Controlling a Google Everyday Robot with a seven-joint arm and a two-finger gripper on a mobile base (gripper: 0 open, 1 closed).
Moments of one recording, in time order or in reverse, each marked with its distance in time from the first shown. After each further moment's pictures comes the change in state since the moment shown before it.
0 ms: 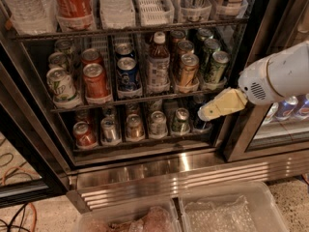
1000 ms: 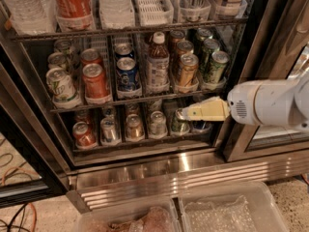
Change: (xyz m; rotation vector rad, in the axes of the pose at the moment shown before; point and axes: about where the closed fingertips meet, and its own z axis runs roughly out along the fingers) arm -0.001 0.016 0.024 0.056 -0.215 0.240
